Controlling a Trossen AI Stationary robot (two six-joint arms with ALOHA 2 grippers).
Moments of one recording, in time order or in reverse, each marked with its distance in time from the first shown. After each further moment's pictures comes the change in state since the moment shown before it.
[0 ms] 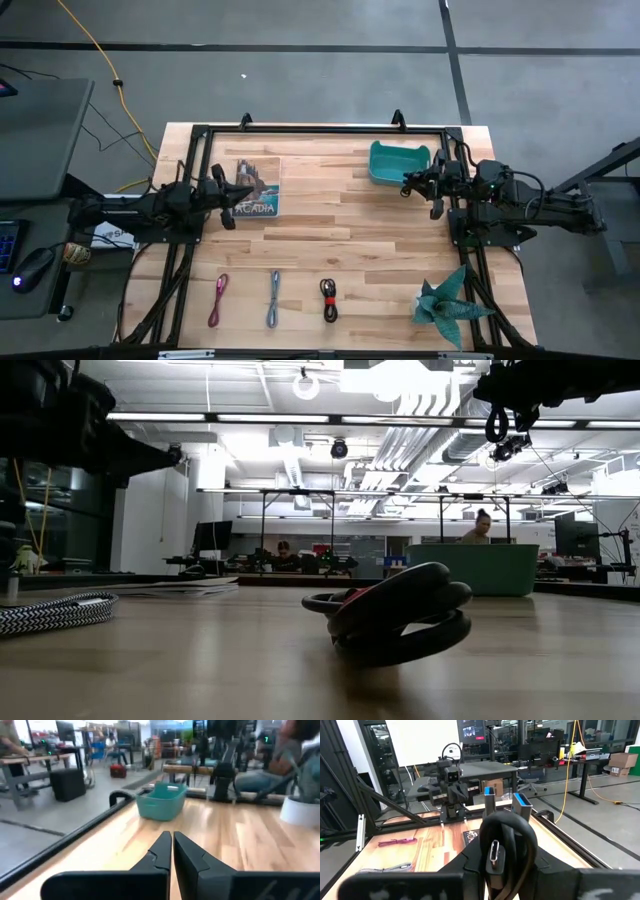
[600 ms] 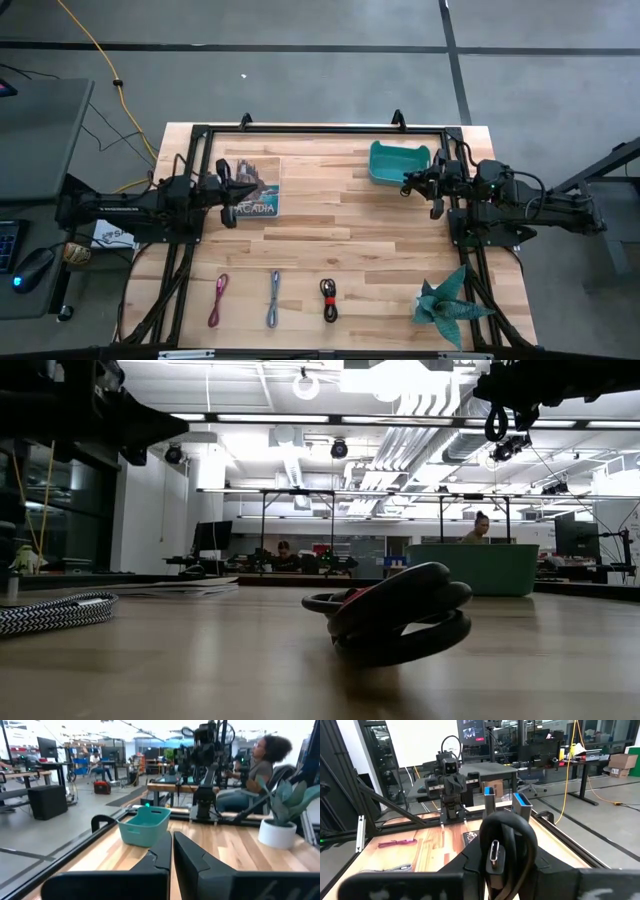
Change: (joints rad) left arm 0.052 0.195 0.072 0.229 0.115 -0.006; right arm 0.000 0.000 0.000 0.007 0.001 -0.001
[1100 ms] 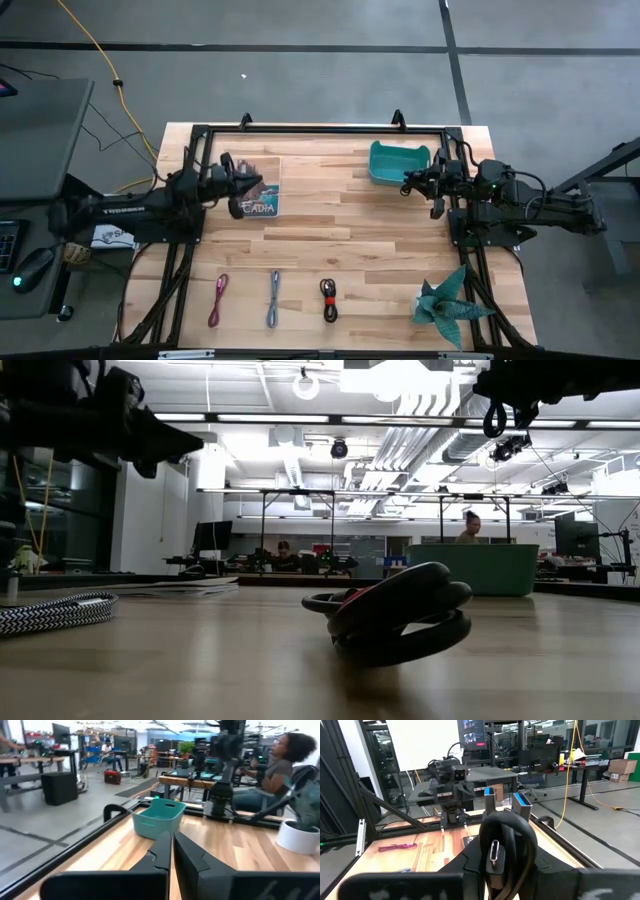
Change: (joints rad) left arm 0.143 0.200 0.002 0.149 0.084 -0.045; right arm 0.000 0.000 0.000 0.024 -0.001 -0.007
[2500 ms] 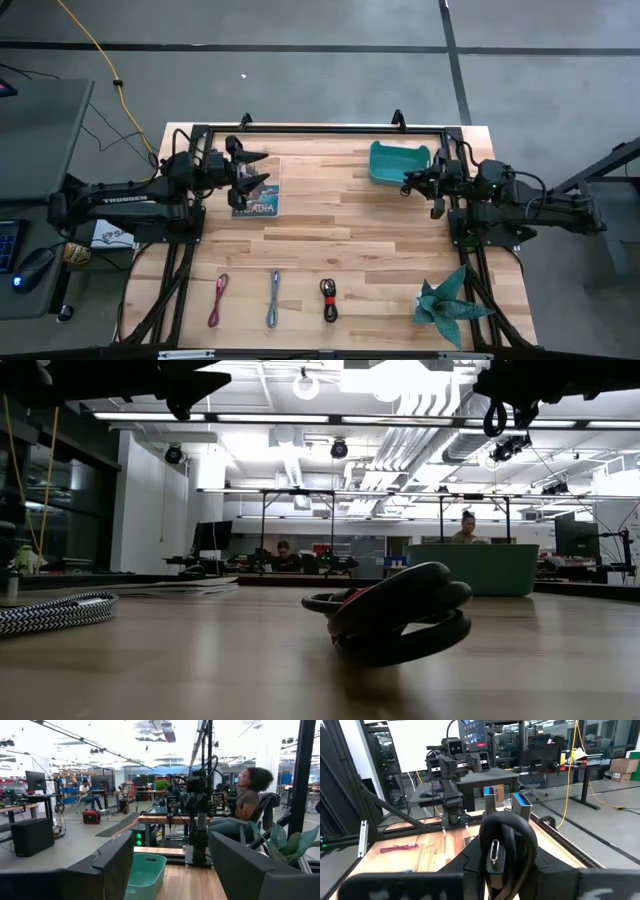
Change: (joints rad) left arm 0.048 0.217 0.268 0.143 0.173 0.053; right arm 0.000 0.000 0.000 0.003 -0.005 0.010
